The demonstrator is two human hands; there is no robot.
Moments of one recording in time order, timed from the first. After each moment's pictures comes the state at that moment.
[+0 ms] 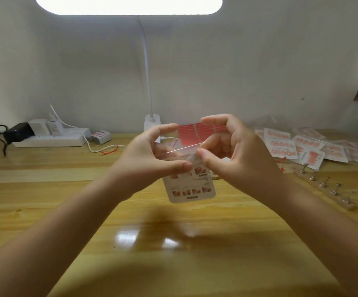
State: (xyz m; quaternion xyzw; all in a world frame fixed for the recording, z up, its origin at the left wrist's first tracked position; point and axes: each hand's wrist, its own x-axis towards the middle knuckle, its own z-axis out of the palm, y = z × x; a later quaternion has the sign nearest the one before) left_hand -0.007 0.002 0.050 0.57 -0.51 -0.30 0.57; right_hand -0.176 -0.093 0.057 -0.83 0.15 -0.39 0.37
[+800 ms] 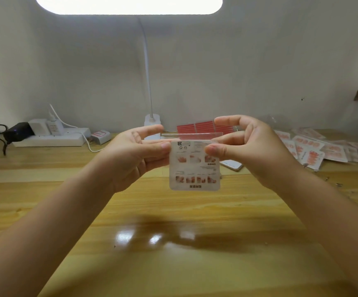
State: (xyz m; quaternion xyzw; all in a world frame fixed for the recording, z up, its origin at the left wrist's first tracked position) left_hand 0.014 0.003 0.058 0.49 -0.36 -0.44 0.66; right_hand -0.183 -0.119 0.063 -0.76 0.22 -0.34 0.51
